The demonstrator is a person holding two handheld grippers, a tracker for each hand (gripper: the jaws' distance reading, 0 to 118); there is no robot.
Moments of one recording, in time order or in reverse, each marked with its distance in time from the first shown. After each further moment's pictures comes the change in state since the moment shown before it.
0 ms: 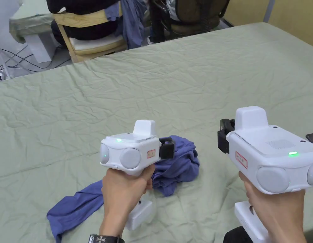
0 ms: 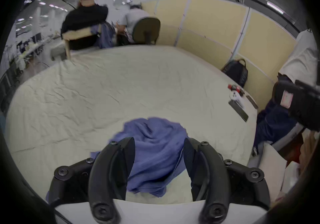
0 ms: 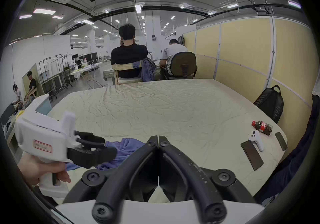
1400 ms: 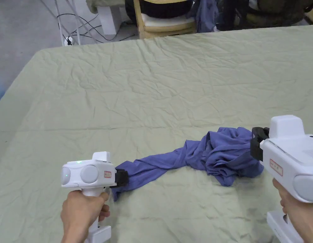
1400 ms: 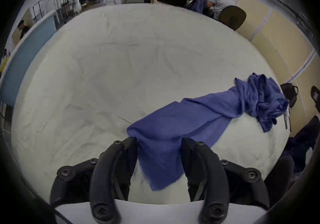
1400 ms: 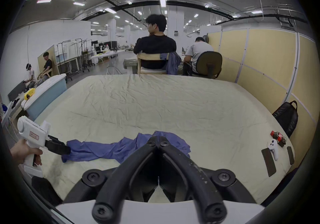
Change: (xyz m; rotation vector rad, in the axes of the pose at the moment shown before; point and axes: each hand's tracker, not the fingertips) left arm -0.242 -0.180 0.079 -0.315 0.330 0.444; right arm -0.095 -0.019 -0.040 -0.082 0.124 0.156
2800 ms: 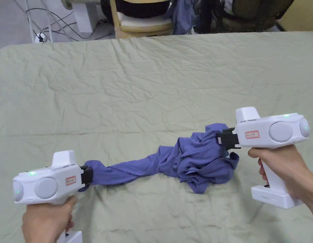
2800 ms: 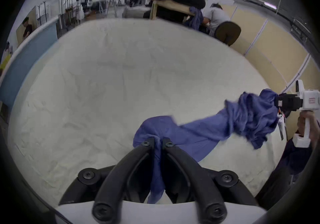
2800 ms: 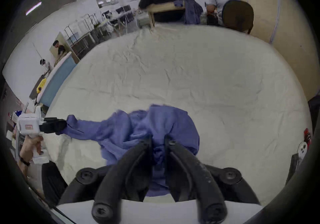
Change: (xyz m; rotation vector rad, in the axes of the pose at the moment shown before) left arm 0.023 0.011 0.052 0.236 -0.020 0.012; right arm 0.070 0.033 -0.107 -0.312 0.292 -0.008
